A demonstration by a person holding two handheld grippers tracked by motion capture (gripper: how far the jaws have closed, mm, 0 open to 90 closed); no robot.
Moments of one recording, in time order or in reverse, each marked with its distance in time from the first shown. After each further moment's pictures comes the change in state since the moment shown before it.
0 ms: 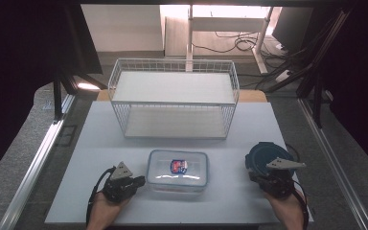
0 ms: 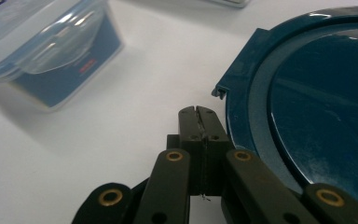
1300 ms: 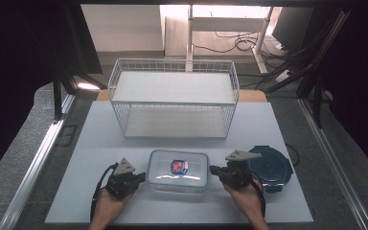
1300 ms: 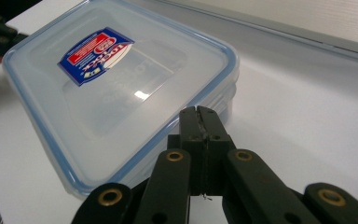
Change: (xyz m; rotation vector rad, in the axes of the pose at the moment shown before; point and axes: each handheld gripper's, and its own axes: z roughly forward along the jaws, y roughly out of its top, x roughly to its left) left arm 0.002 0.006 0.007 -0.008 0.009 -0.039; right arm 0.072 0.044 0.069 -0.045 0.179 -0.032
